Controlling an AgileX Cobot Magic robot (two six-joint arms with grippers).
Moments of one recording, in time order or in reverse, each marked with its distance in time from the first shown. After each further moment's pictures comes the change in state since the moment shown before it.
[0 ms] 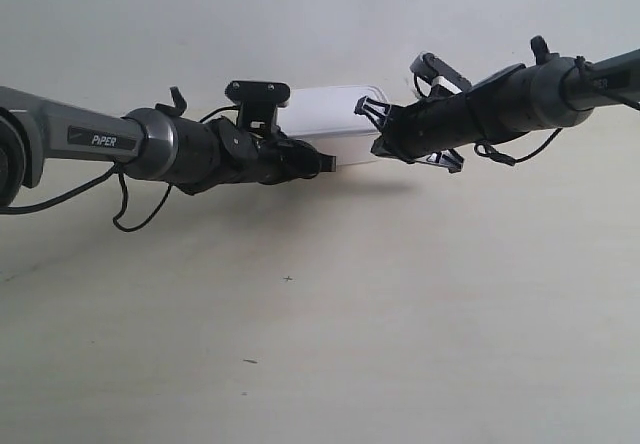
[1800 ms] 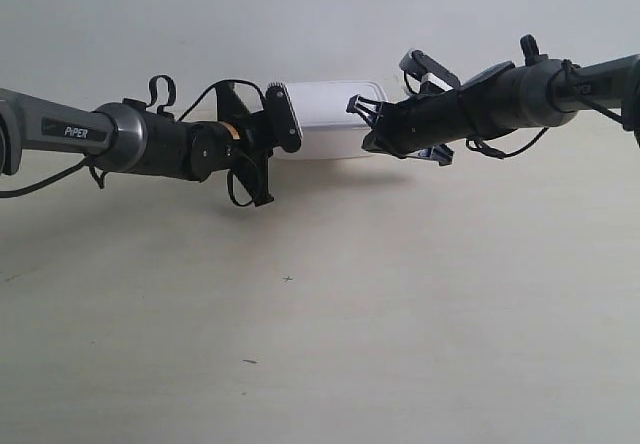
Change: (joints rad) left arm 0.089 0.012 -0.002 0.640 -0.071 0.581; right arm 0.000 0.065 -0.112 -0.045 0.048 0.002
